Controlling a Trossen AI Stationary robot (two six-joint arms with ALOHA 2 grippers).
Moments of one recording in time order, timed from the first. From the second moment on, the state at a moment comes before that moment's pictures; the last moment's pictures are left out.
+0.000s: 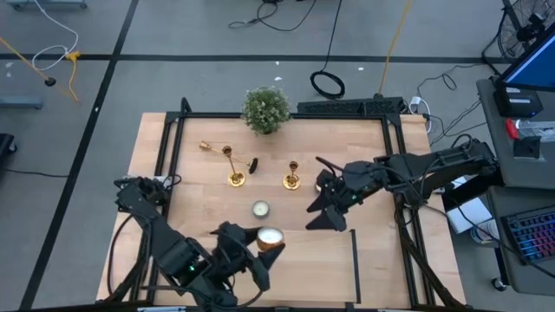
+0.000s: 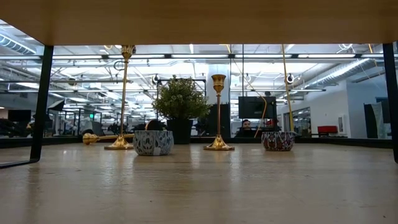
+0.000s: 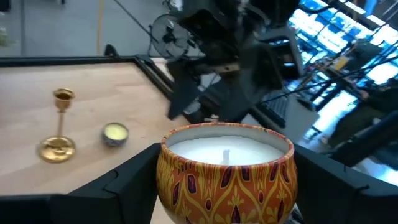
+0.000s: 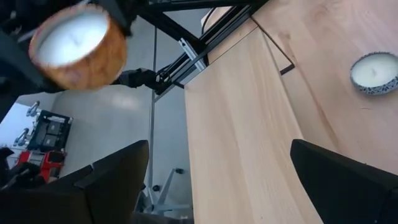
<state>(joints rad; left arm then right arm) -0.75 1.98 2.21 -1.01 -1.17 -1.32 0.25 1.30 1.30 -0.45 -0.21 0.89</state>
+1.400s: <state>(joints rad) -0.70 1.53 2.22 -1.57 -0.60 -0.96 0.07 1.30 1.30 -0.38 -0.15 0.85</state>
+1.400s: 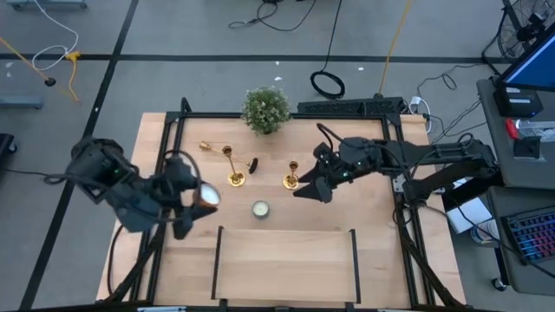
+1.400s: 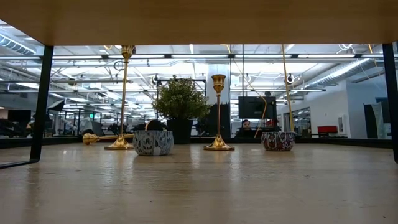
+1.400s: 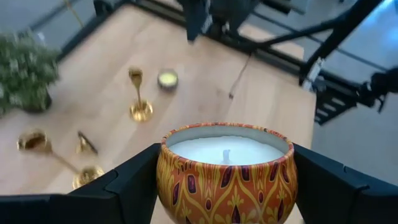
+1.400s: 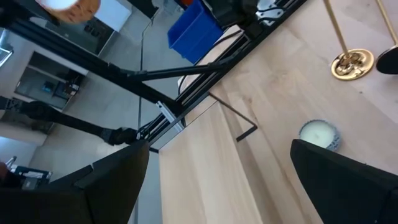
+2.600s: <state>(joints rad) -0.87 1.37 1.23 -1.57 -0.92 -2.13 -0.01 1.30 1.30 -0.38 -0.13 0.85</state>
